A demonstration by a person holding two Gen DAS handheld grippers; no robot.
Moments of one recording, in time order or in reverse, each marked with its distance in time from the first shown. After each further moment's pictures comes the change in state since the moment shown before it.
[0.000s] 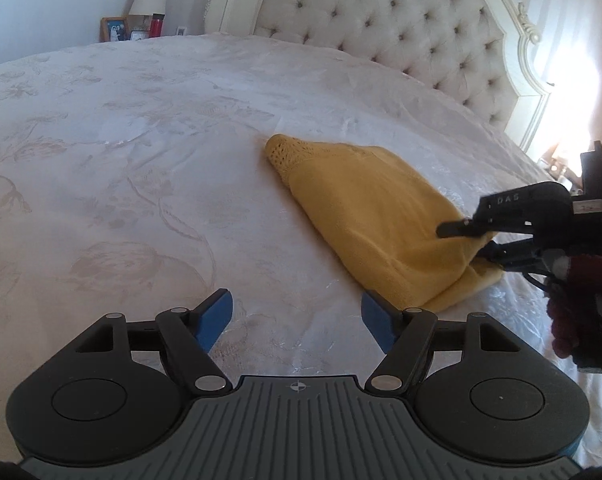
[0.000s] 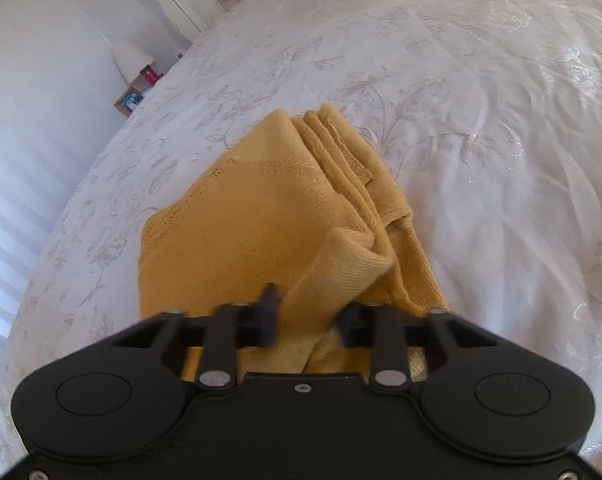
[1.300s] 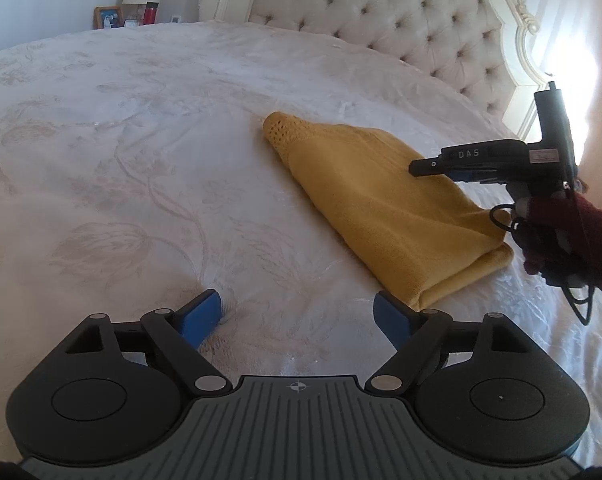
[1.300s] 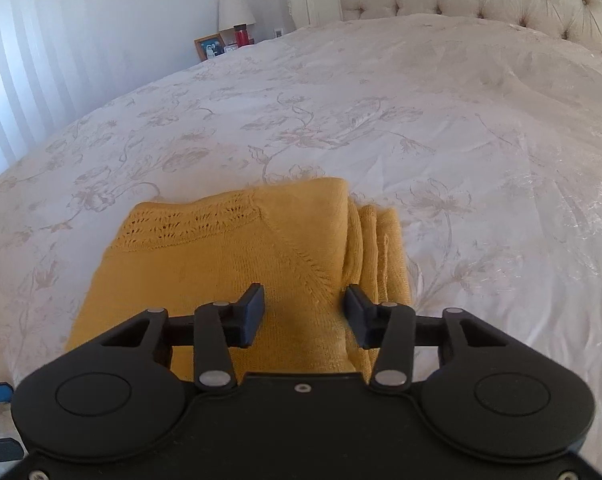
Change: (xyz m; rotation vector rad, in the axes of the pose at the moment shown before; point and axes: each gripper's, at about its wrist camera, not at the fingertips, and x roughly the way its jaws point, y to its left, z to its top) left arm 0.014 0.004 -0.008 0.013 0.034 -0.018; right arm 0.035 0.024 0.048 -0.532 -0.062 -0.001
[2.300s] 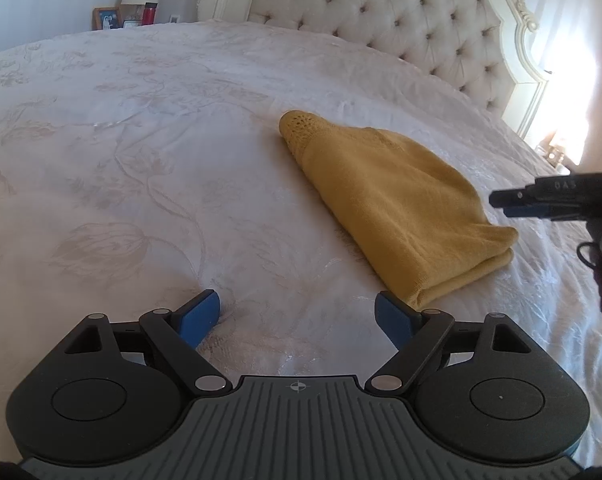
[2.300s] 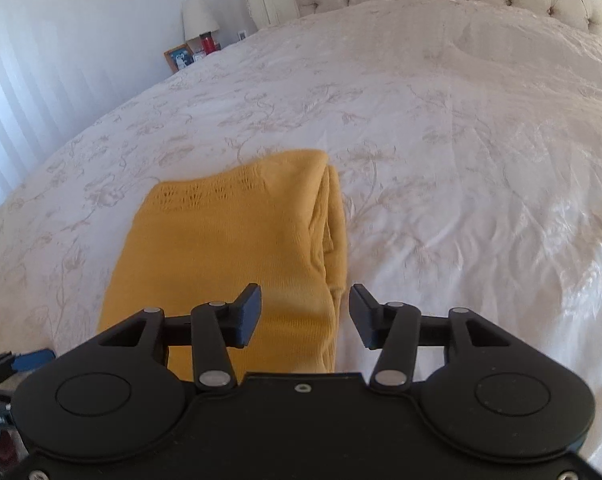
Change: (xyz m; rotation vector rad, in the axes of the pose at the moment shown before) left arm -0.001 -0.003 0.000 0.006 0.003 0.005; right arm -0.085 -0.021 -0.039 0.134 0.049 -0.038
